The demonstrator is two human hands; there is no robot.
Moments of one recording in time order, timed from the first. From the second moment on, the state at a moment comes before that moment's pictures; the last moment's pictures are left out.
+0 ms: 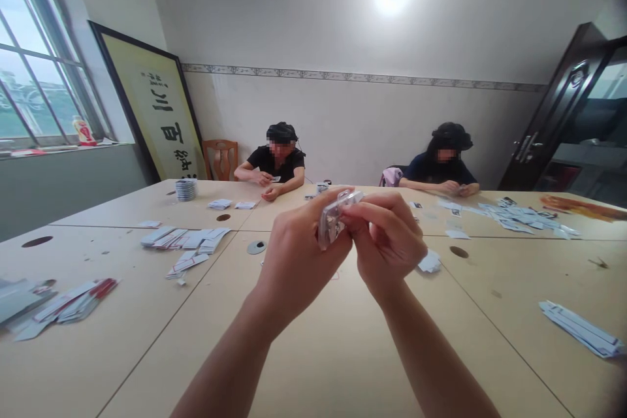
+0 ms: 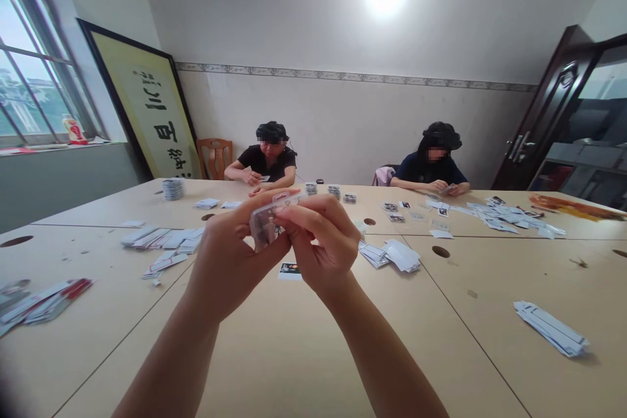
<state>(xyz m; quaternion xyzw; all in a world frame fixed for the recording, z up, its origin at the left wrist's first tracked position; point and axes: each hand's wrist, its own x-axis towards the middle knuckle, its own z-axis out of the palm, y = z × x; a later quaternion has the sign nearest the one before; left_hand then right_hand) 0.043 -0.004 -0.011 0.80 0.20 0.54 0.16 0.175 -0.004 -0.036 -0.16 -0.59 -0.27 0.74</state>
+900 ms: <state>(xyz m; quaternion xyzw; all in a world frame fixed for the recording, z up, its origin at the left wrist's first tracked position) 0.043 -0.005 -0.012 0.82 0.17 0.52 0.17 0.178 -0.005 -0.030 -0.15 -0.58 -0.34 0.73</state>
